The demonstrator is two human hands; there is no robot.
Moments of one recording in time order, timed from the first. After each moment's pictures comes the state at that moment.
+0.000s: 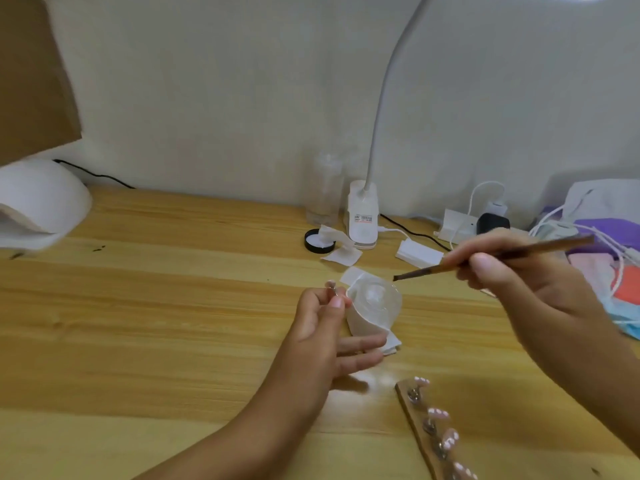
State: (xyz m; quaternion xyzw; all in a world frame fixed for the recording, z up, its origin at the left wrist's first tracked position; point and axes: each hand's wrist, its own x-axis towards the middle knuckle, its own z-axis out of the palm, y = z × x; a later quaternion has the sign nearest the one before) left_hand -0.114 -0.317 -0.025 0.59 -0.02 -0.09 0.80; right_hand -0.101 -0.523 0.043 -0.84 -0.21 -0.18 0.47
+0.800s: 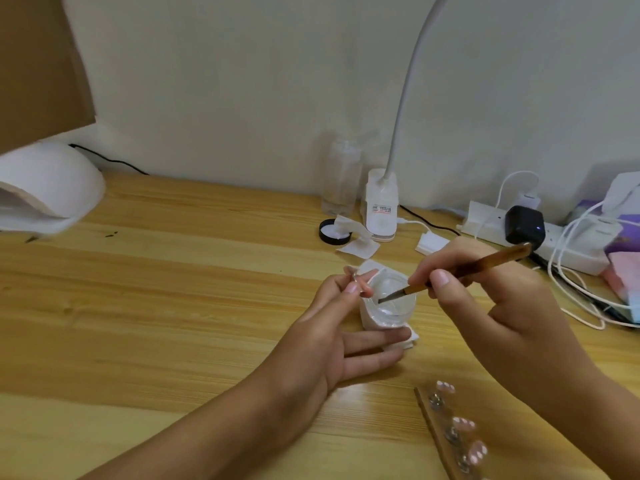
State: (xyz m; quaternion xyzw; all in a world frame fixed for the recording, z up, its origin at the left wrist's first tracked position) left_hand -0.102 -0.306 -0.024 0.45 -0.06 -0.19 0.87; right_hand -0.088 -0.488 0.027 -0.86 -0.30 -0.20 0.36
